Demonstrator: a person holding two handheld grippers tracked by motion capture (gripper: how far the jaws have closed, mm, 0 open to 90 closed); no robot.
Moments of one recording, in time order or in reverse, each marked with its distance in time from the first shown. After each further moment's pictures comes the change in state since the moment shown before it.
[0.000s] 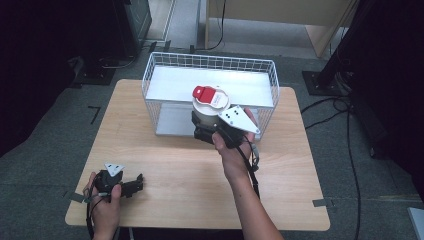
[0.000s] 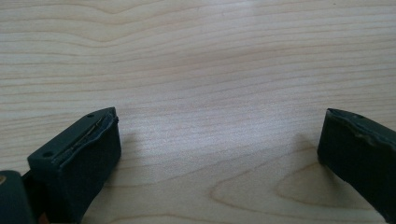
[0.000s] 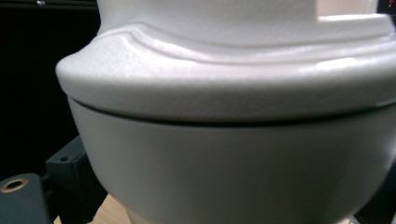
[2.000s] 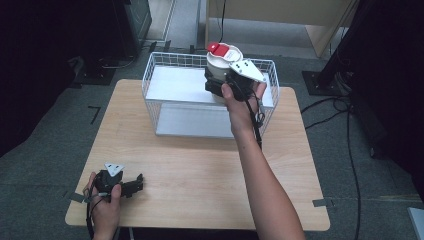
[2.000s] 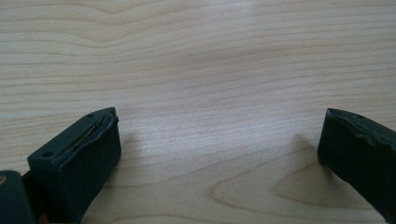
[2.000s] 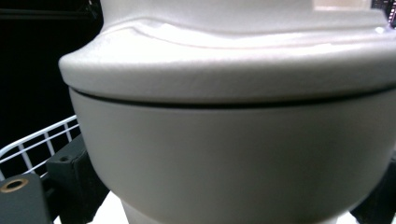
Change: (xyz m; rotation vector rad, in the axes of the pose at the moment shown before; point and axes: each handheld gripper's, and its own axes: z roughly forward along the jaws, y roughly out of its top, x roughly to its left) left arm 0.000 0.000 0.000 -0.001 0.000 0.000; right arm -0.063 0.056 0.075 -0.009 -0.124 0.006
